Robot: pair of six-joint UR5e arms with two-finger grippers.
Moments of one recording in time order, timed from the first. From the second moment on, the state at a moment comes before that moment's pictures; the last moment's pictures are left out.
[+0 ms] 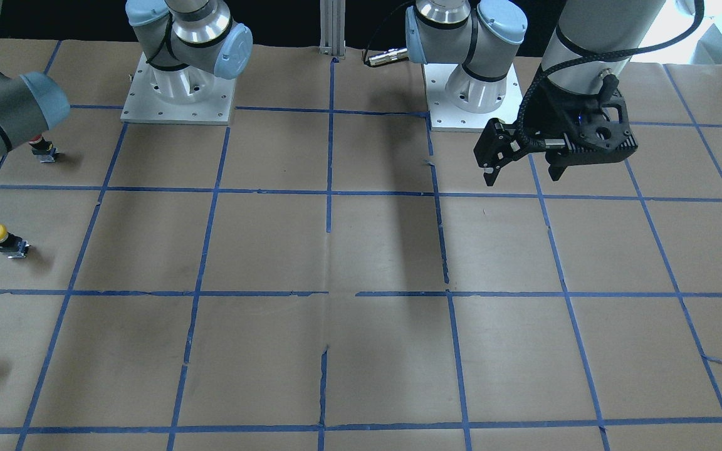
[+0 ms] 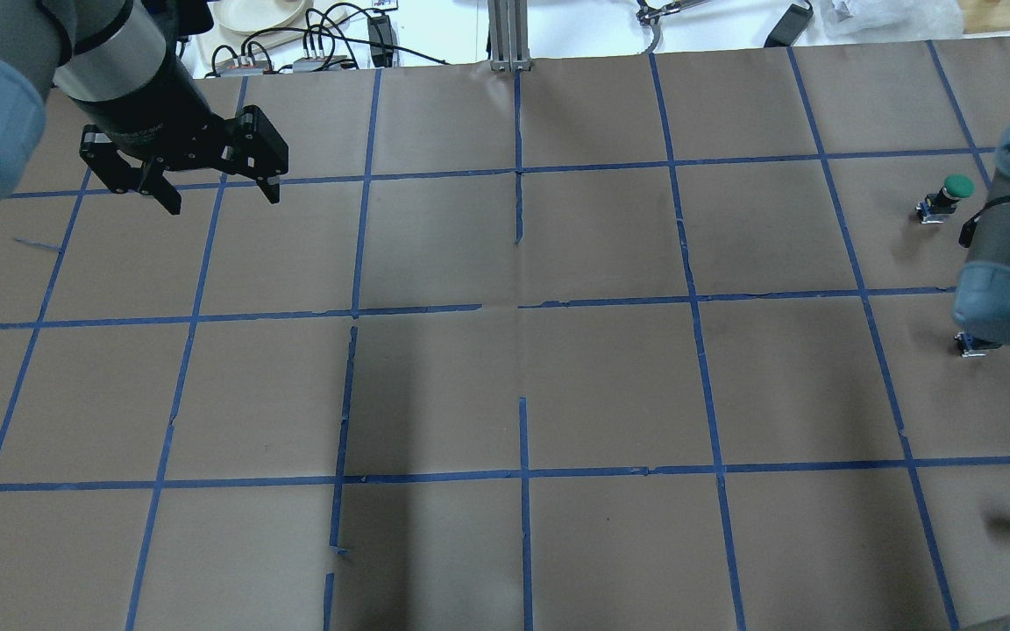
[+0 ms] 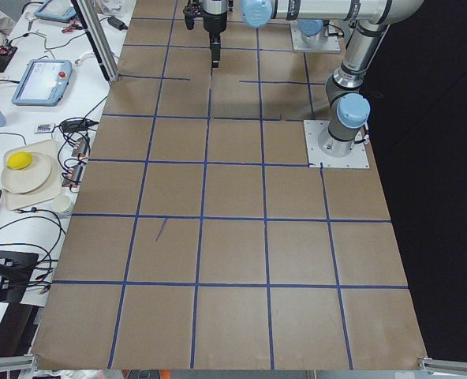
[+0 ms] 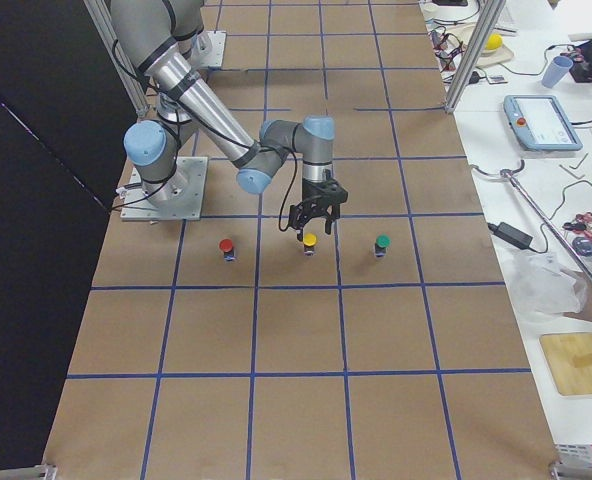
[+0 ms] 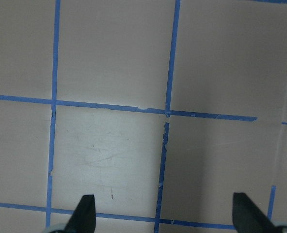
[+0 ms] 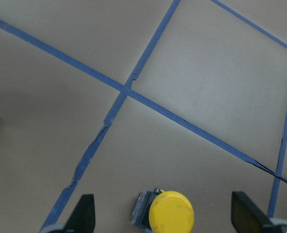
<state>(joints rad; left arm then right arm) -1.54 -1.59 -1.56 -1.51 1.60 -0.07 1.12 -1.36 2.00 -2.42 -2.02 0.53</state>
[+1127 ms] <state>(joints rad) -1.54 -1.59 -1.56 -1.51 1.60 -0.07 1.43 -1.66 1.67 -1.55 -1.56 0.23</state>
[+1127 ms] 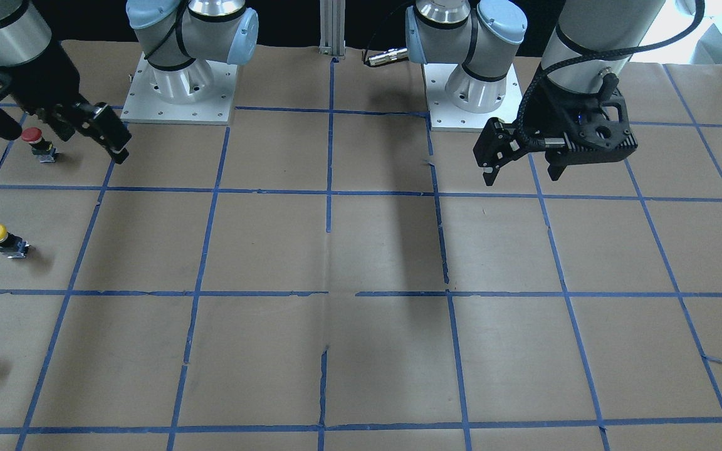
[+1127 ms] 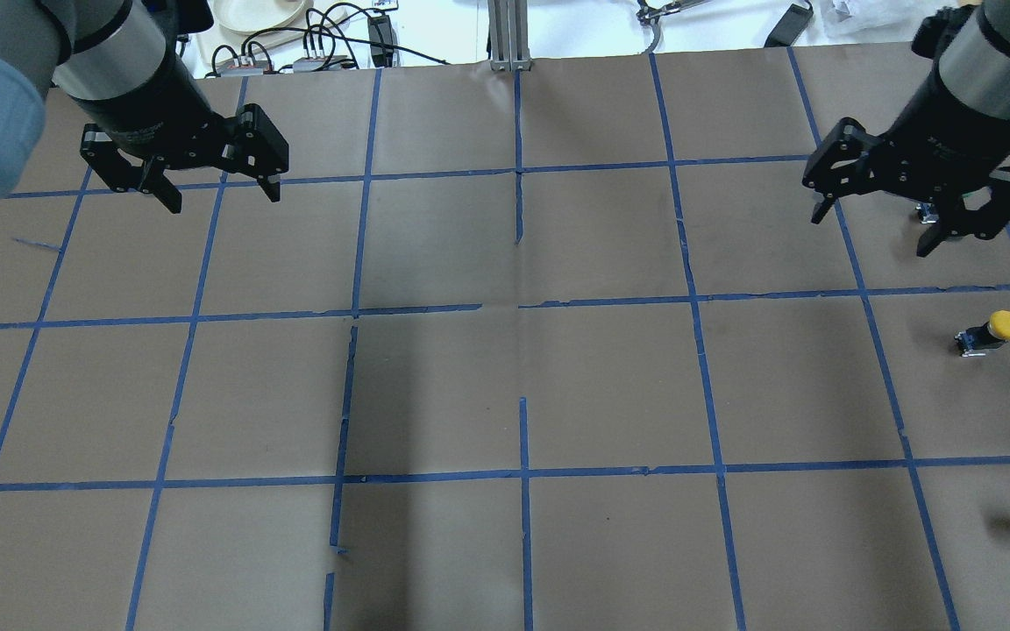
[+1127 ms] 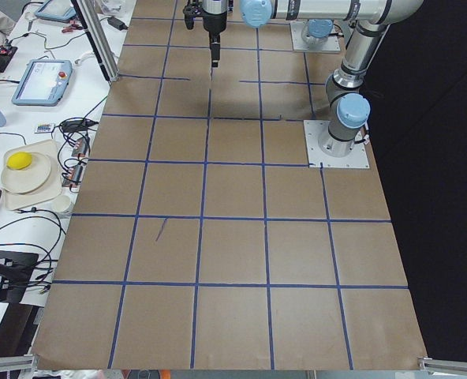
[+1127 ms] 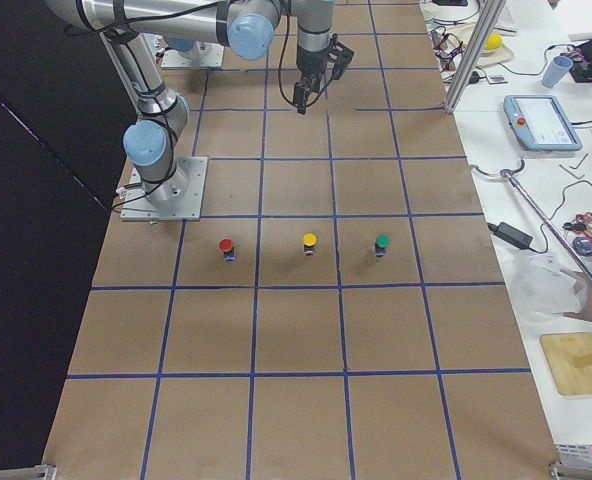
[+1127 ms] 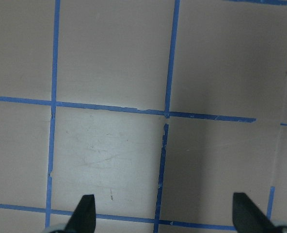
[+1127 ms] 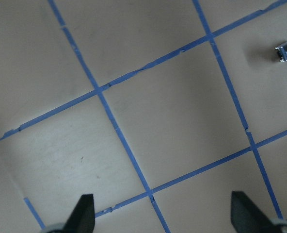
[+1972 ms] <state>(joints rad) -1.54 -1.59 -1.56 -1.51 1.60 -0.07 1.57 -1.63 1.65 -1.53 -1.60 0.15</state>
